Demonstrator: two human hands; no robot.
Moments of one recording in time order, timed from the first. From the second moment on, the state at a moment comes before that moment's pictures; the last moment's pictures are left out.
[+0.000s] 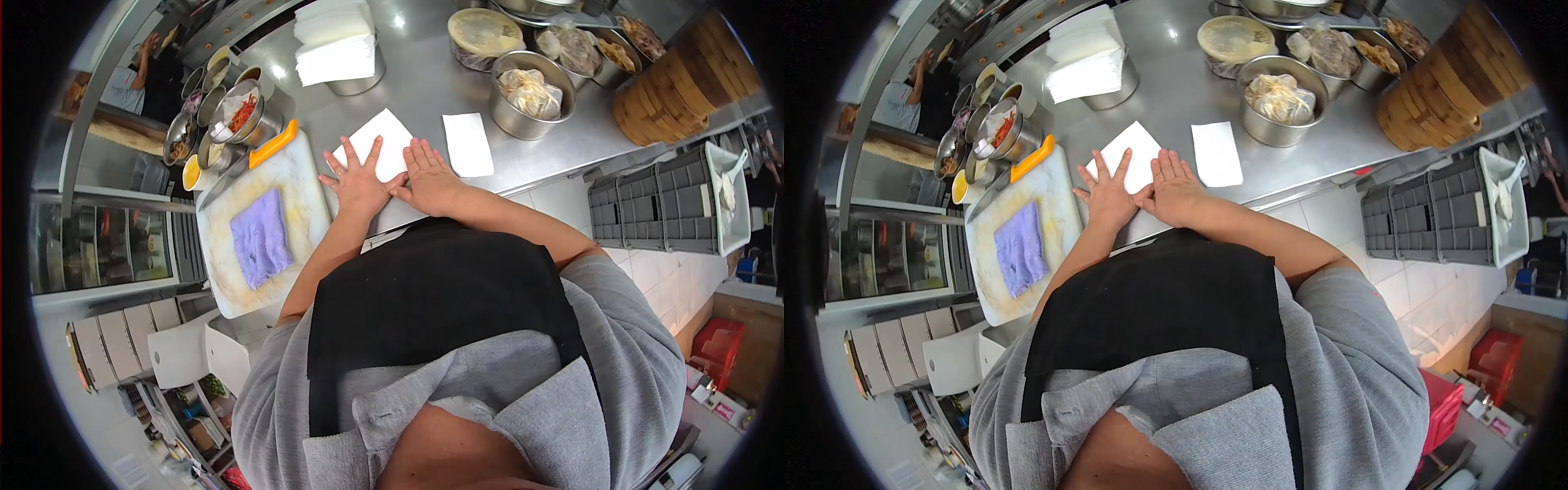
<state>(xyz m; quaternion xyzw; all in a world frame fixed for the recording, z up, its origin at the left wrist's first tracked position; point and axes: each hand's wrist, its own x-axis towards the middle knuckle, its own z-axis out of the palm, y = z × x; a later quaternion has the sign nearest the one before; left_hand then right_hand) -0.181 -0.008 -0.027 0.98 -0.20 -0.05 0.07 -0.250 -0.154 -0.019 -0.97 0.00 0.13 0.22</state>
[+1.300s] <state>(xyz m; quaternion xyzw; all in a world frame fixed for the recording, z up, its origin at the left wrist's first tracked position) -0.200 -0.125 -0.007 0.31 -0.03 -0.50 0.81 -0.315 -0.230 0.010 -0.91 -0.09 -0.27 0.31</state>
